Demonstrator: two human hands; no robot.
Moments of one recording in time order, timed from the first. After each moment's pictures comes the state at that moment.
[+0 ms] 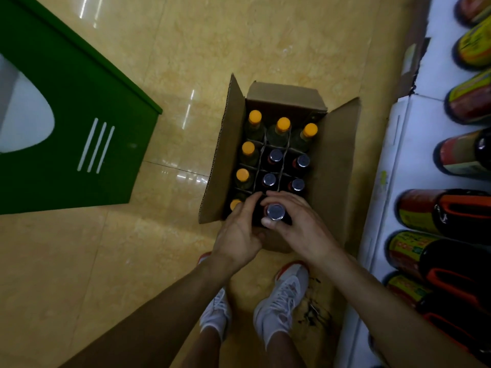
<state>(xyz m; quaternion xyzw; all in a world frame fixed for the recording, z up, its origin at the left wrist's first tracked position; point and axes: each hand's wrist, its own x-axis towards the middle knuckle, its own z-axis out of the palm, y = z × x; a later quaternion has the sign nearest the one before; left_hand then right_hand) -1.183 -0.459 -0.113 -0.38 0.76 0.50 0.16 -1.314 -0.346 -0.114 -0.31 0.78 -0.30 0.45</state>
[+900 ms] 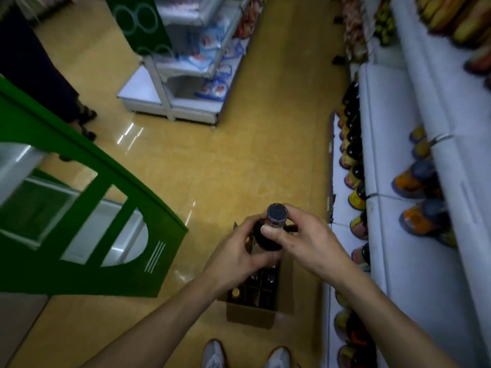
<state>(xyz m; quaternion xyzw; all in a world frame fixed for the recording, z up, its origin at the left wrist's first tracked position) -1.239 -0.517 0.306 -0.26 0.80 0.54 -0.02 -1.375 -0.392 0.373 -0.38 0.80 -0.38 0.29</state>
